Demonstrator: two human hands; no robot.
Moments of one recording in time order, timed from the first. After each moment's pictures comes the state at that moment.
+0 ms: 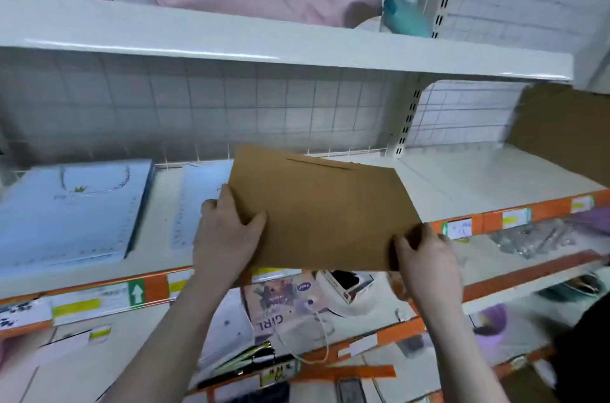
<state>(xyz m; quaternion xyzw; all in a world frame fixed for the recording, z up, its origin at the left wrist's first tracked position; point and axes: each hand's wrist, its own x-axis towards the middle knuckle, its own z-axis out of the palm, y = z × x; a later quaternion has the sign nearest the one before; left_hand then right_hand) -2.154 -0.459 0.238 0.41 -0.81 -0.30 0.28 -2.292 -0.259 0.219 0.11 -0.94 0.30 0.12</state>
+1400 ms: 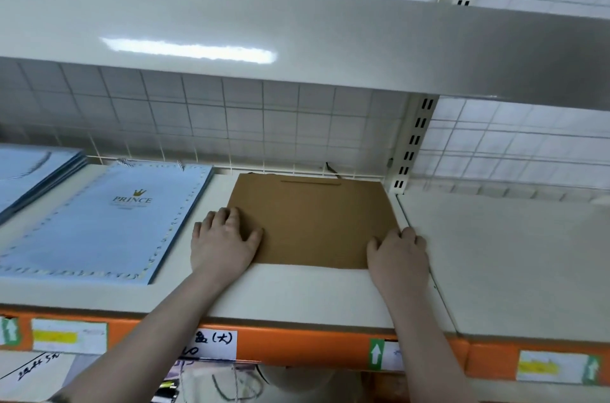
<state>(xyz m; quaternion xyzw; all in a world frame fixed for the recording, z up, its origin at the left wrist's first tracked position) -2.404 -0.438 0.176 0.54 -0.83 -0.08 0.14 -2.588 -0.287 0.191 0.32 -0.94 0.11 0.06</state>
